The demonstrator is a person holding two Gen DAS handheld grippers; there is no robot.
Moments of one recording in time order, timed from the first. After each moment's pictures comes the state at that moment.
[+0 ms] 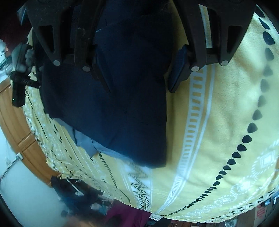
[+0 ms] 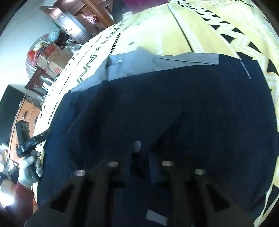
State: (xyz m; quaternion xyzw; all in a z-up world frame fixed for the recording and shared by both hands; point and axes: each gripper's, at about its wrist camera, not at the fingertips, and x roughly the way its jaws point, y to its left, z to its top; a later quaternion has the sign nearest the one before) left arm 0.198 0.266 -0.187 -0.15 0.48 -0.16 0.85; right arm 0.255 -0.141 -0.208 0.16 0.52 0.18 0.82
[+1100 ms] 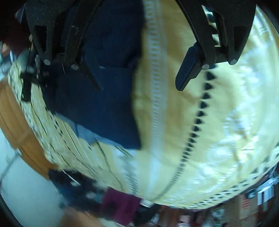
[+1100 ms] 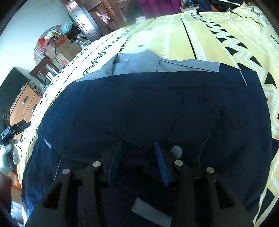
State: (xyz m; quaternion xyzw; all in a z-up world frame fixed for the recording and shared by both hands) left arm 0.139 0.297 -0.131 -0.13 0.46 -0.13 0.87; right arm 0.225 -0.150 -0.208 0.09 0.48 0.20 0.85
